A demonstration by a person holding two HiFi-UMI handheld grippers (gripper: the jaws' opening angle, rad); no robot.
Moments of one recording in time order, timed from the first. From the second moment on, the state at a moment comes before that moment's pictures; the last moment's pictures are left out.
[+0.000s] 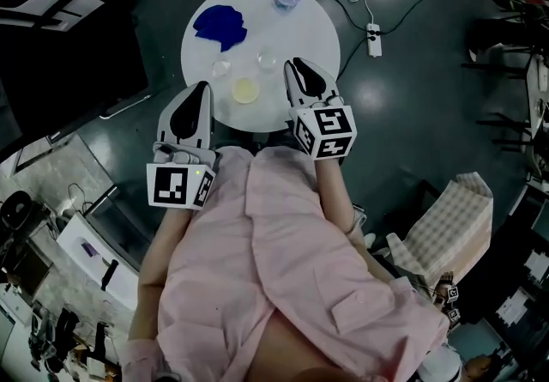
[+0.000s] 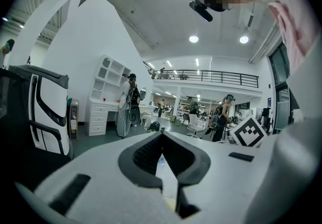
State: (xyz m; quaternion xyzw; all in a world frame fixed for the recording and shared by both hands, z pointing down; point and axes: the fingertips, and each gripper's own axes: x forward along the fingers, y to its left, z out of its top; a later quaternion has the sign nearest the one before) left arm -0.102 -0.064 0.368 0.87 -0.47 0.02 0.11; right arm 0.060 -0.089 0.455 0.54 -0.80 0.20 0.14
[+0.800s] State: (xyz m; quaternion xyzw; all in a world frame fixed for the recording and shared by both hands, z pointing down) left arm -0.109 -0.087 0.370 0.86 -0.50 0.02 0.12; right arm 0.076 -0.141 0.540 0.52 -0.78 0.26 0.23
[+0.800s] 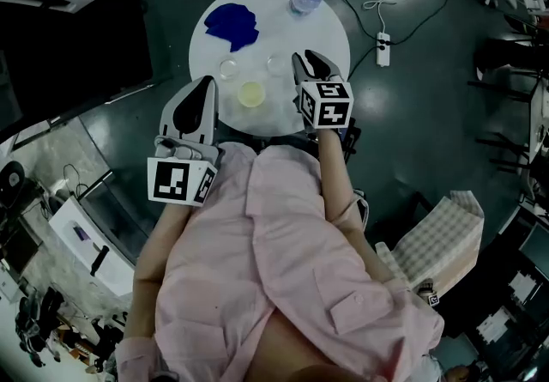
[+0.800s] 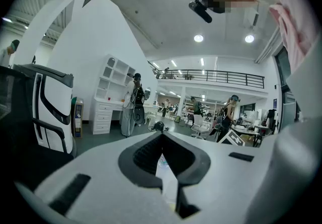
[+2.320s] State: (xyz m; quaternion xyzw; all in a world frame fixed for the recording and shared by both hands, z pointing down) left arm -0.121 -0.105 0.385 0.84 -0.52 0.04 0.15; right arm 0.066 -0.143 0.658 0.47 -0.73 0.38 0.33
